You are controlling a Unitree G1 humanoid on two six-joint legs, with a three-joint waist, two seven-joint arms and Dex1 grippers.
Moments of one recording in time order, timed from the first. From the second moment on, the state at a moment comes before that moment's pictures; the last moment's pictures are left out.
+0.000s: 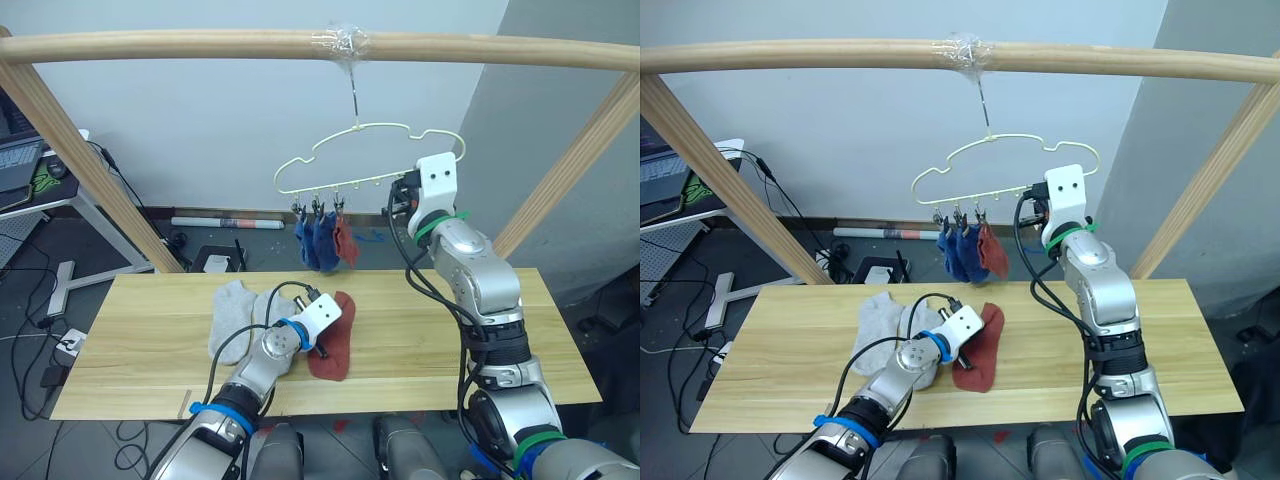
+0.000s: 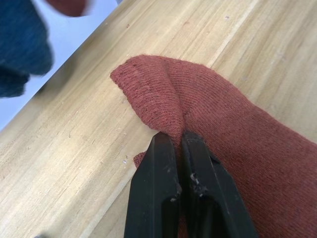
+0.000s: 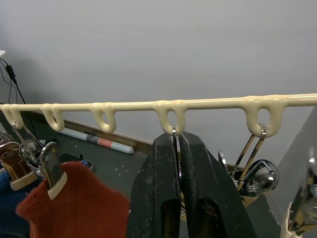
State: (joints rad) left arm -0.40 0.19 -0.33 0.66 0.20 -0.07 -0.42; right arm -0.69 -0.12 0.00 -0.04 0.10 0.66 0.13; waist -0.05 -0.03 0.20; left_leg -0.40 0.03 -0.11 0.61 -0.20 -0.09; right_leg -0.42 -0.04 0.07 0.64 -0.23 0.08
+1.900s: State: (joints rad) left arm -0.59 0.23 -0.03 0.09 -0.67 0.78 -0.84; right arm -0.92 -0.19 -0.67 0.01 0.85 1.61 0.04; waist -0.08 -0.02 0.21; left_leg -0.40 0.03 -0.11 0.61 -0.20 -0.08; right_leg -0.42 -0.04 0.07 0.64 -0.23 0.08
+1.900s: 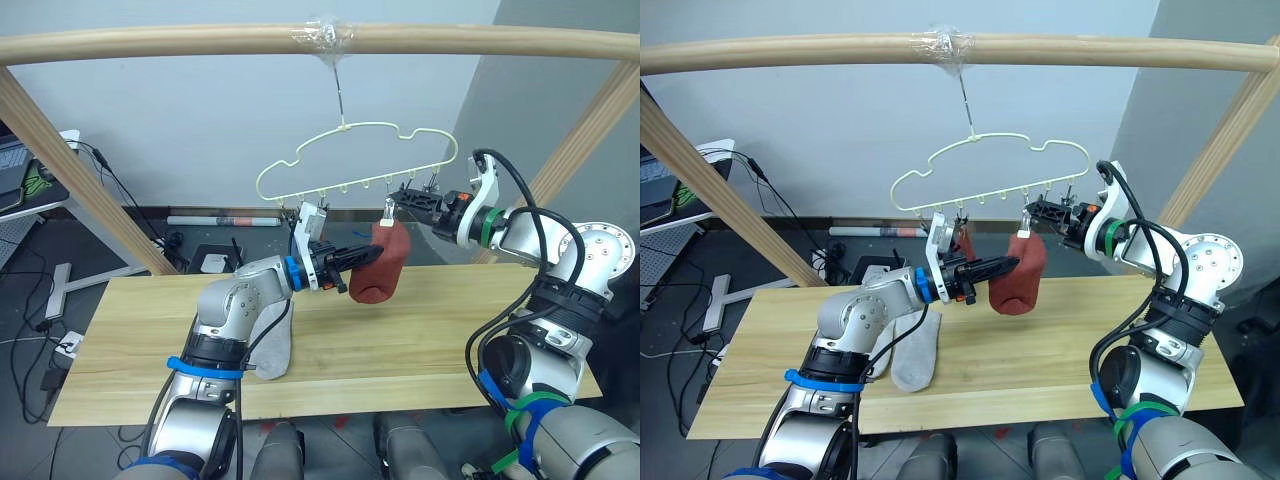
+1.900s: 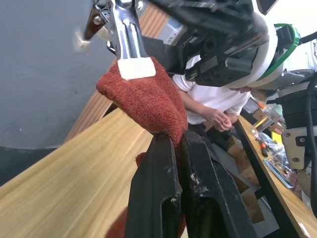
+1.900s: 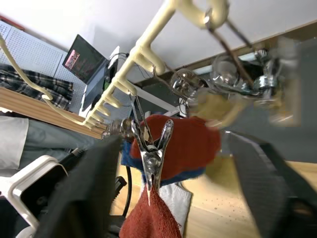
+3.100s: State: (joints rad) left arm -0.38 0.52 0.02 -0.18 -0.41 0.46 -0.82; right arm -0.36 -0.17 0.14 -0.32 0.13 0.51 0.00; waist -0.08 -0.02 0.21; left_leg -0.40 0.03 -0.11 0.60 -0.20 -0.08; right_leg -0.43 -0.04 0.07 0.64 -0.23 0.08
